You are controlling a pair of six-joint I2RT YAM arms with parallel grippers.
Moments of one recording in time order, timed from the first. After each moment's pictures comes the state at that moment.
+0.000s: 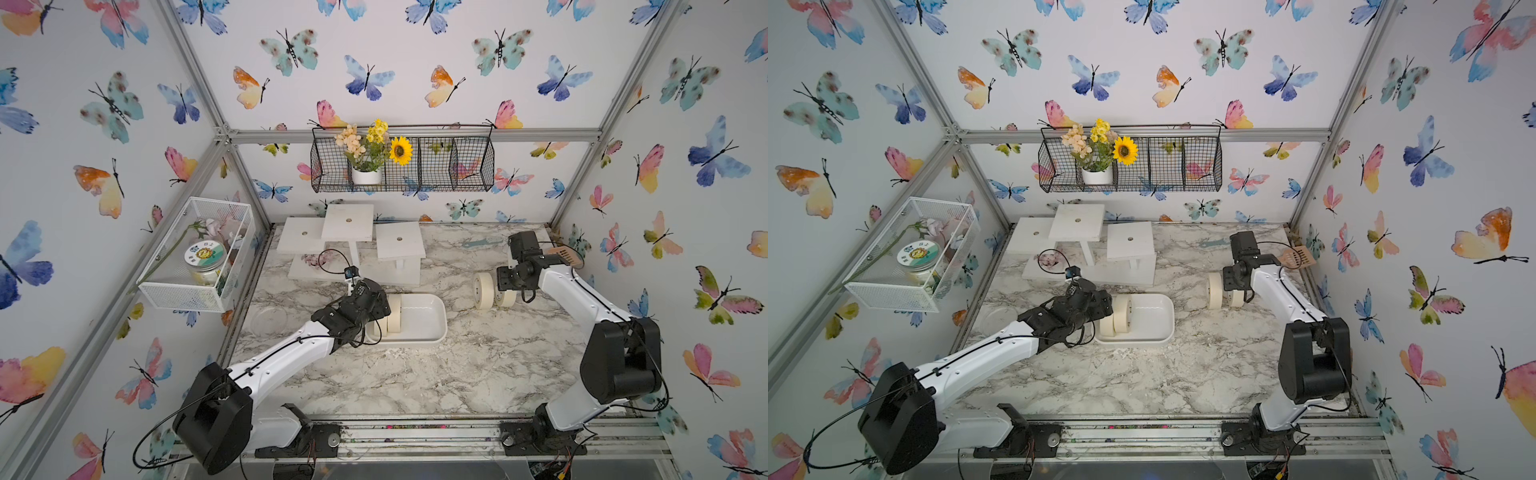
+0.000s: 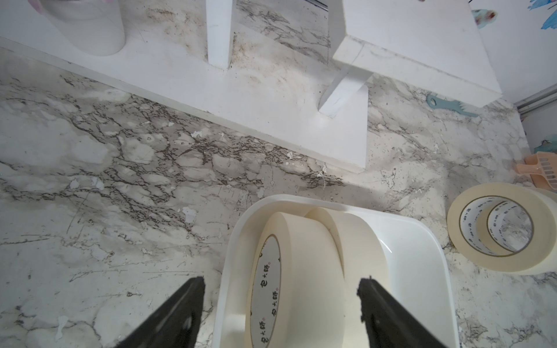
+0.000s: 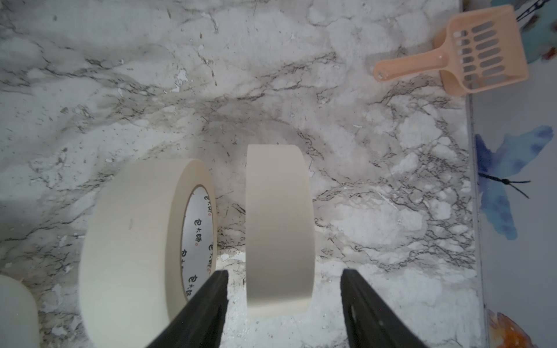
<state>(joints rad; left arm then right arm) -0.68 1.29 0.84 -0.32 -0.30 -0.76 0.18 1.59 1.27 -0.73 0.22 0.10</state>
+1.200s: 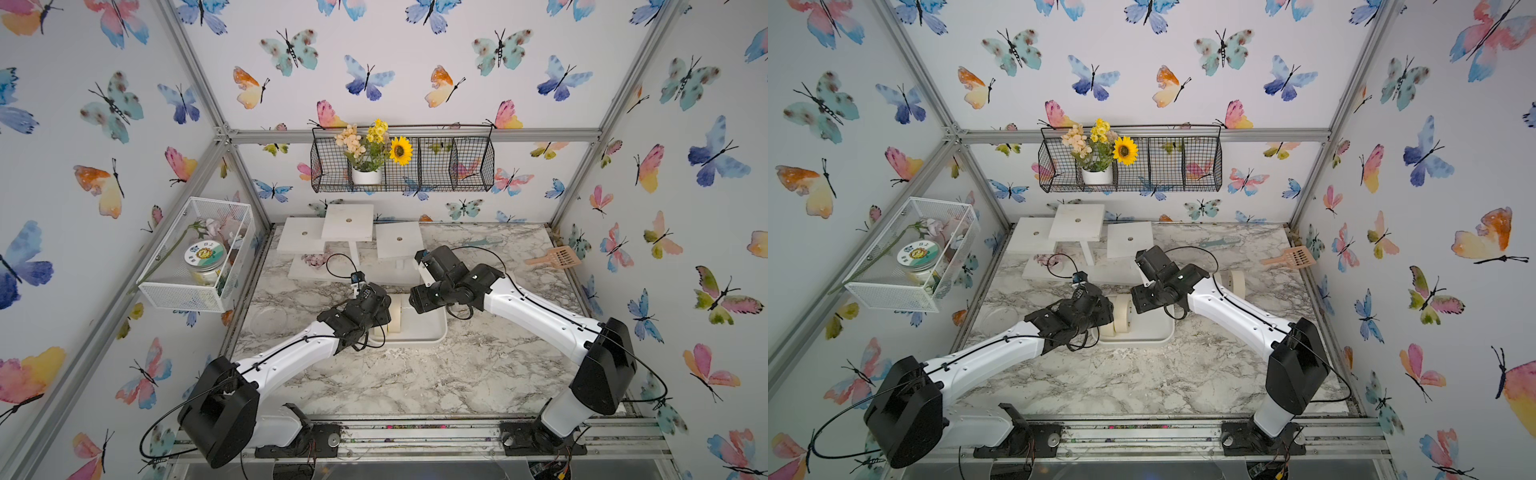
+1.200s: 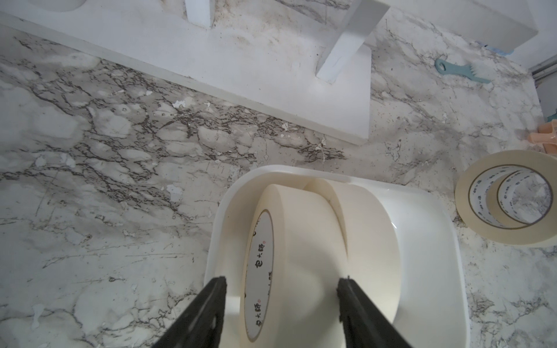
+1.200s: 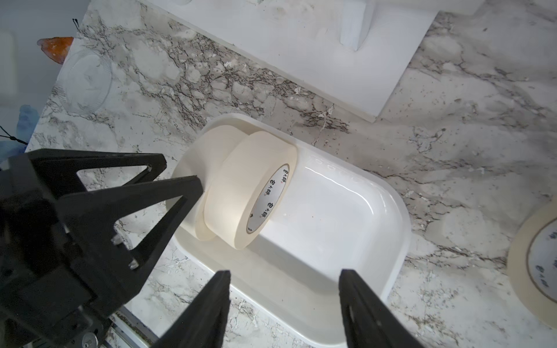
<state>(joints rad) -0.71 1.32 0.83 -0.33 -0.27 -0.77 0.82 1.65 1.43 -0.75 -0.01 0.35</state>
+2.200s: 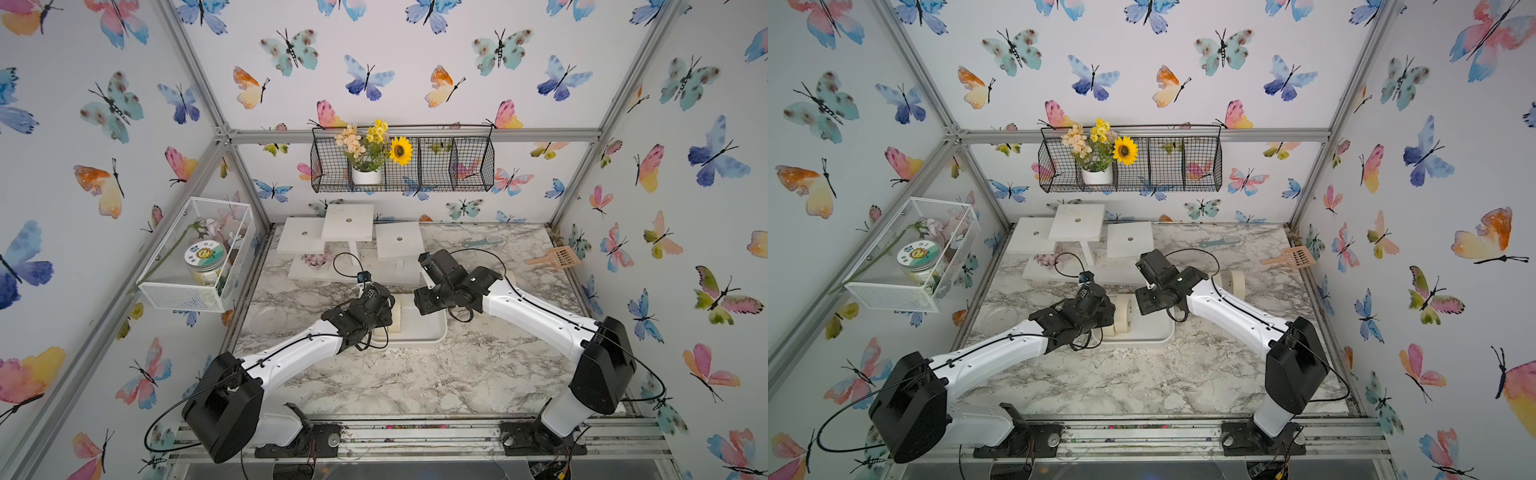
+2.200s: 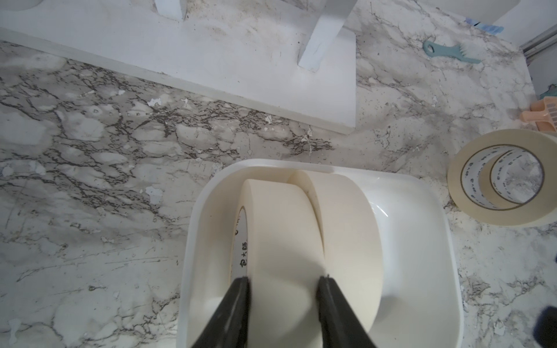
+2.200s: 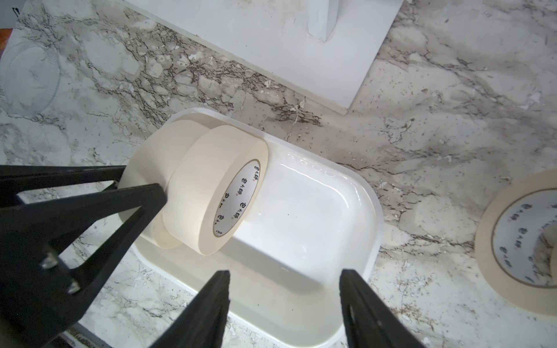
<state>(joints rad) -0.73 1.36 0.85 -0.33 -0.24 -0.73 0.82 1.65 1.40 -0.75 0.08 0.35</state>
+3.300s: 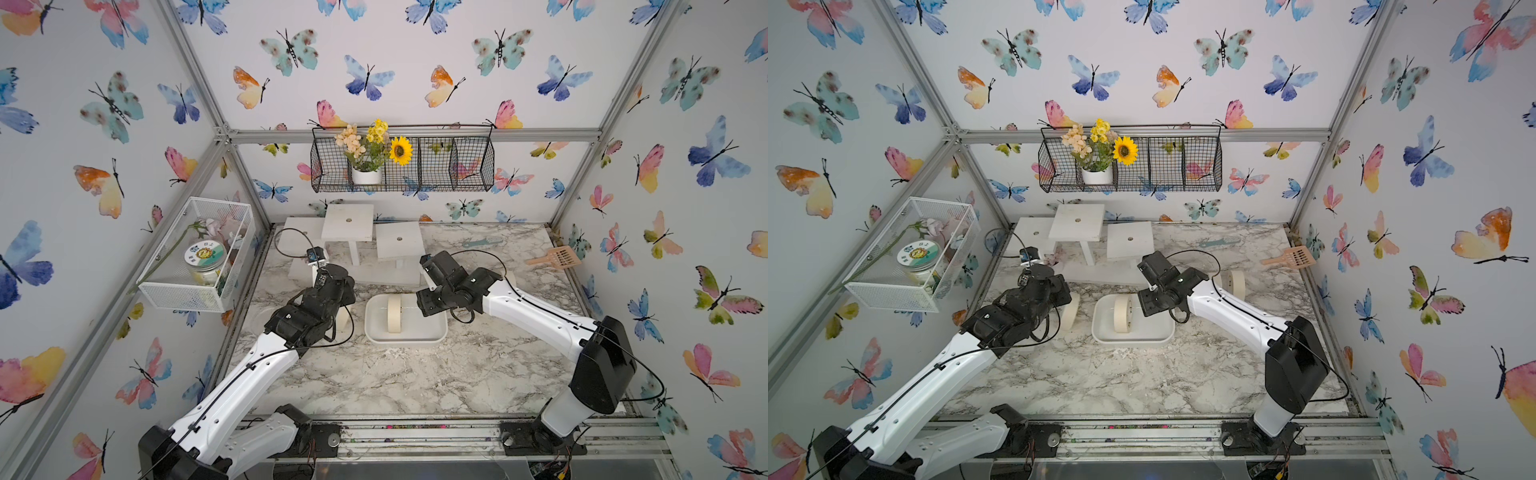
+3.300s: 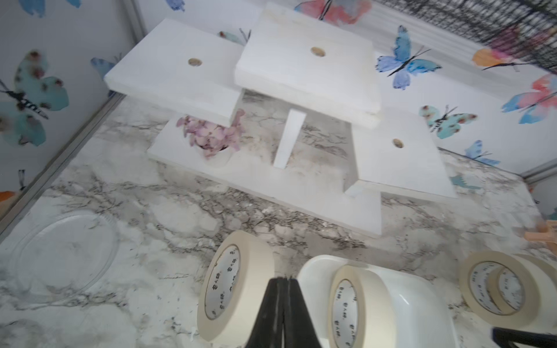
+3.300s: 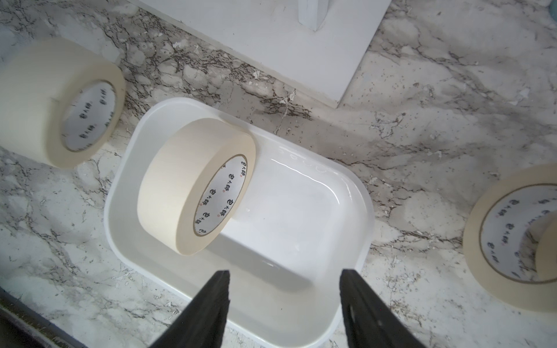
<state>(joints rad) -0.52 1.03 0.94 -0.56 -0.44 -0.59 0.80 1.65 1.37 -0.75 0.09 0.32</state>
